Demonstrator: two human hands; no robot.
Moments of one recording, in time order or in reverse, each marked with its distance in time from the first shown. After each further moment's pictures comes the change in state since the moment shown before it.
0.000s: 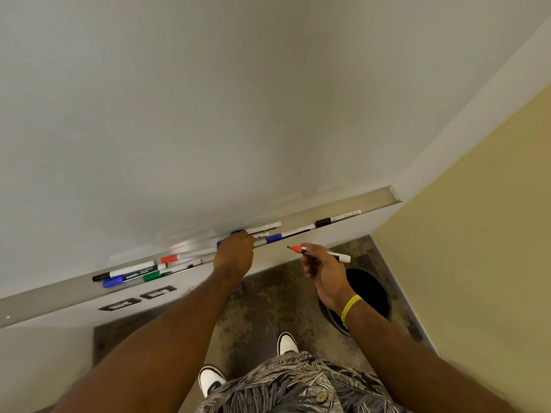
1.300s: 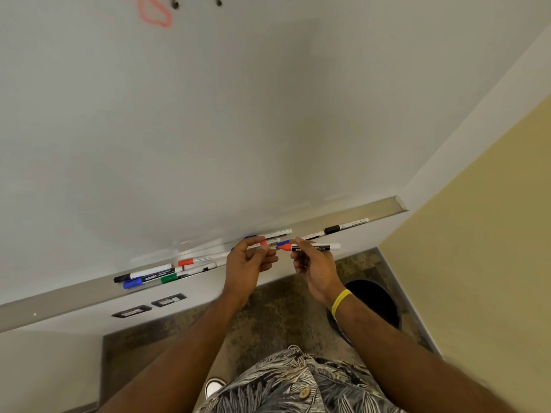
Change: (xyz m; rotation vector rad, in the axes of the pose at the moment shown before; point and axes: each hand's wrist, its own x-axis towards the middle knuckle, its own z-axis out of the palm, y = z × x) left_hand -0.072 0.029 -0.047 -1.533 0.206 -0.327; right_hand -0.013 0.005 0.043 -0.088 -0.102 -0.132
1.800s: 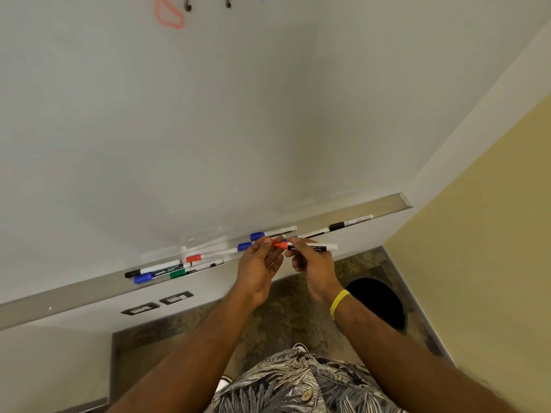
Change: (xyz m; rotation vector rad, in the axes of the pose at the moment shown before) left_hand -0.019 0.012 0.013 -0.455 0.037 -0.324; right_hand -0.016 0.006 0.014 -0.016 -0.030 -0.086
